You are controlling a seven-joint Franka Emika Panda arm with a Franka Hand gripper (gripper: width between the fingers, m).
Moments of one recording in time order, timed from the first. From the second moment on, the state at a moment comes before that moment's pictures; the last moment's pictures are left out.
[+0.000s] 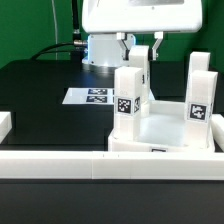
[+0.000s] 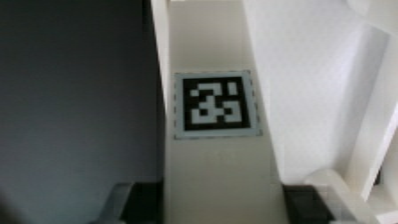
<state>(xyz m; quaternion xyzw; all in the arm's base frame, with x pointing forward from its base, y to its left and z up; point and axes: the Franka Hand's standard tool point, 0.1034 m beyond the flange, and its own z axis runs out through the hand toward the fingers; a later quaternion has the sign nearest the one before) 0.484 0.015 0.116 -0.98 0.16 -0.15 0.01</state>
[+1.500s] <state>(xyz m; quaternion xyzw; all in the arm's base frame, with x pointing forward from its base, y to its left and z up) 0.484 0.013 0.117 -0.98 0.15 -0.16 0.00</state>
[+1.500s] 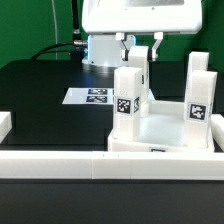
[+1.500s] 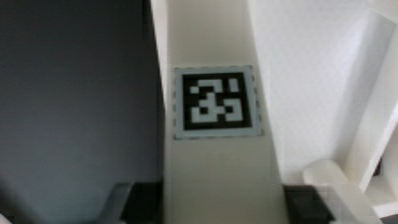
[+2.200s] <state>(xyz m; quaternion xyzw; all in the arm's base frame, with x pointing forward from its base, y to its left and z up) 0.488 0.003 0.128 -0.98 0.15 -0.15 0.02</state>
